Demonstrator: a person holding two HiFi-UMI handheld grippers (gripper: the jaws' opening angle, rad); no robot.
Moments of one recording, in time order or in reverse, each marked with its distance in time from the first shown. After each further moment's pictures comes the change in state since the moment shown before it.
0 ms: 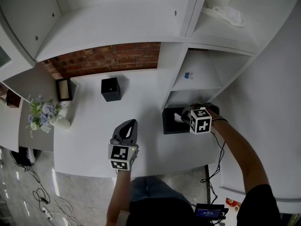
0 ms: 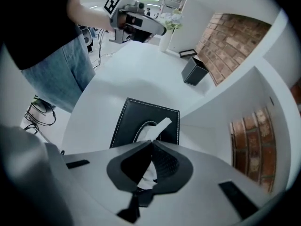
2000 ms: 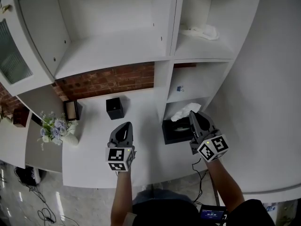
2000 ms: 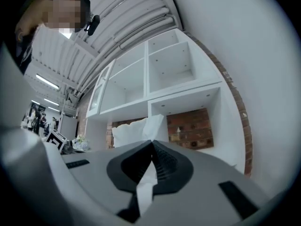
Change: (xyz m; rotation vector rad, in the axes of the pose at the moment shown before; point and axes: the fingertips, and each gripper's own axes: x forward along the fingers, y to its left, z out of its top) left arm -0.029 0.023 0.074 0.037 -0.174 0.038; right arm -0.248 -0.023 0.058 0.981 -1.159 -0.968
